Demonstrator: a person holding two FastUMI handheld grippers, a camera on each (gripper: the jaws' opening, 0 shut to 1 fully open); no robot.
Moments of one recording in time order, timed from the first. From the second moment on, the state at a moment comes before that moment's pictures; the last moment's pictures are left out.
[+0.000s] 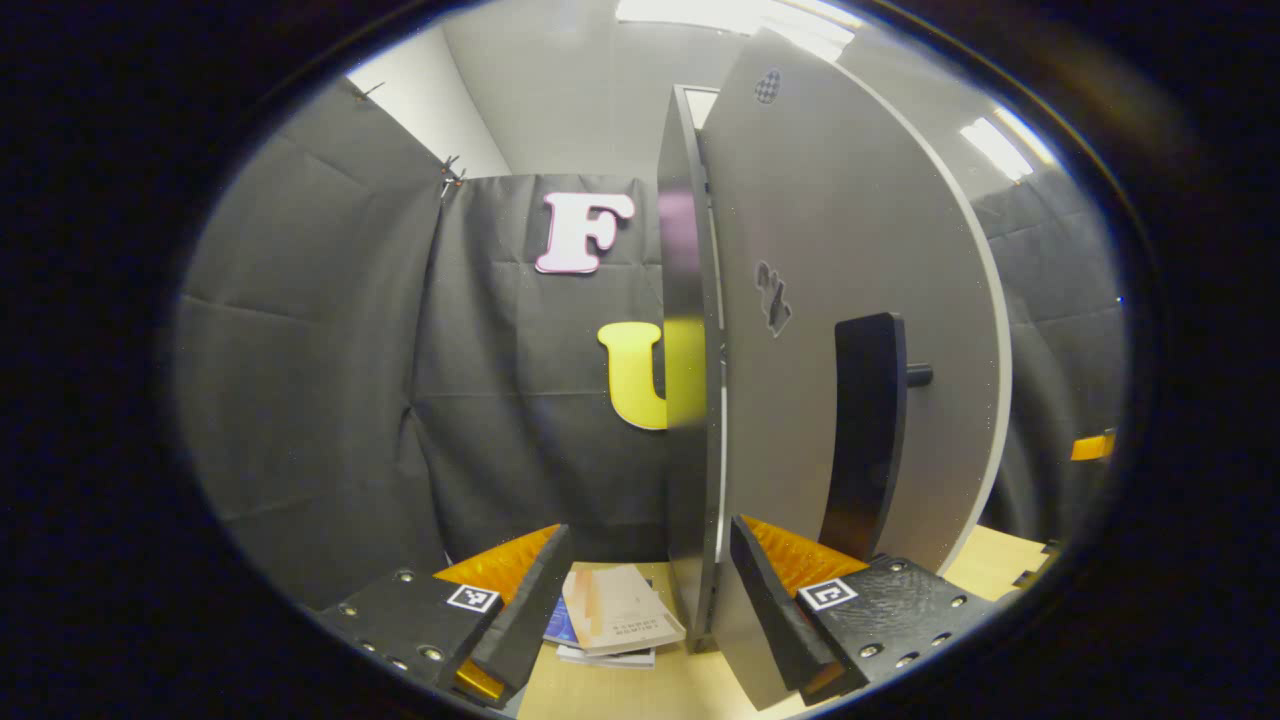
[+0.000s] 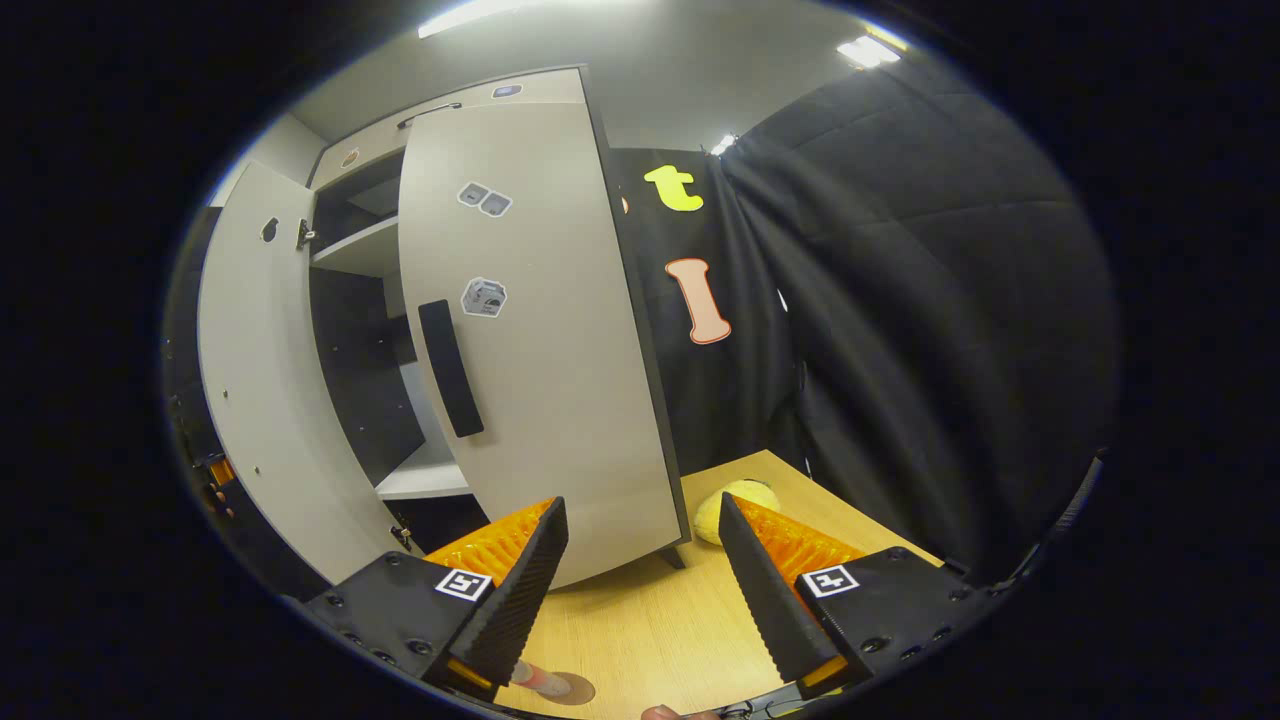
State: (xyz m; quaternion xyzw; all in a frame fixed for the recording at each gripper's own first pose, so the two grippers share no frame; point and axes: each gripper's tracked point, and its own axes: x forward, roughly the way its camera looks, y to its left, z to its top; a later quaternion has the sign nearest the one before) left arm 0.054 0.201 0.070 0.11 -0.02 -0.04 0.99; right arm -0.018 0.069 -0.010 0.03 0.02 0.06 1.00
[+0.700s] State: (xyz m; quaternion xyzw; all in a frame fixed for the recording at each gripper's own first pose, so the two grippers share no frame) left arm 0.090 0.066 0.072 0.12 -0.03 -0.12 0.99; right arm -0.039 0.042 -0.016 0.03 0.02 0.02 1.00
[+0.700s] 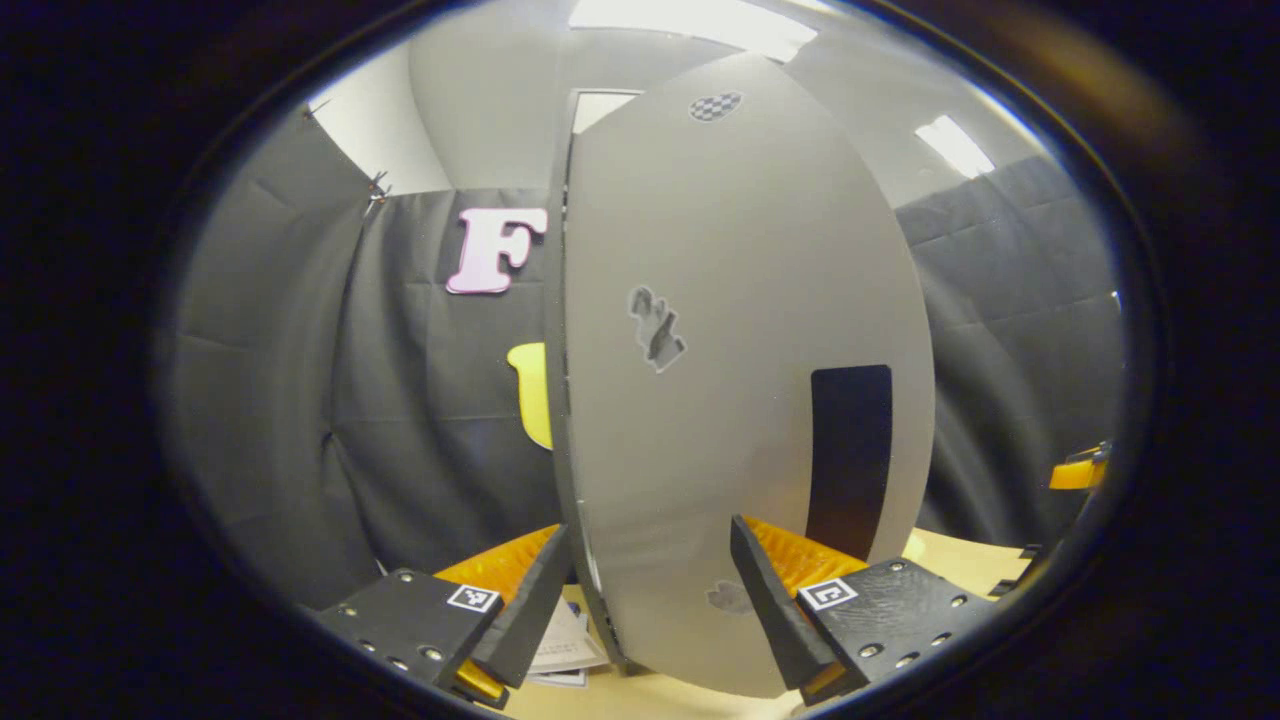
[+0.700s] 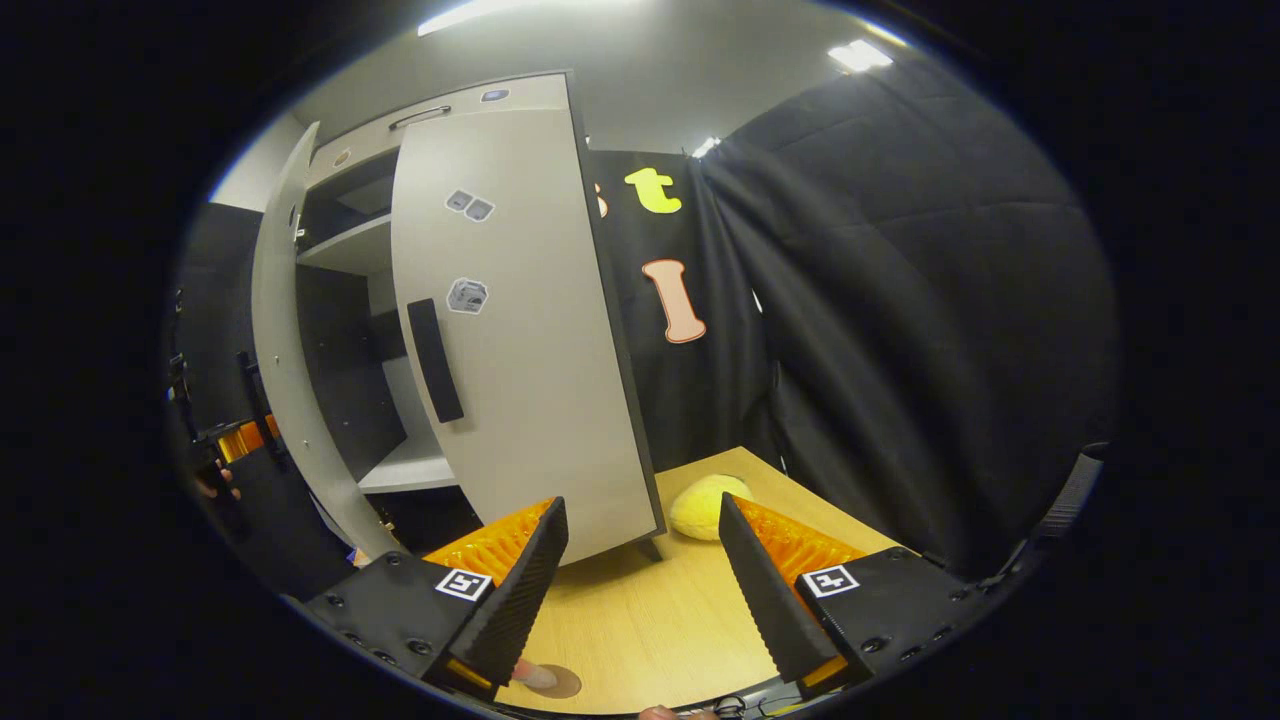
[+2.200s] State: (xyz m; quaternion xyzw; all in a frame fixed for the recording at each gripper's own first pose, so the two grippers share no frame) left arm -0.038 0.188 0.050 0.07 -0.06 0.02 1.00; right arm -0.013 0.129 -0.006 0.04 0.00 0.08 1.00
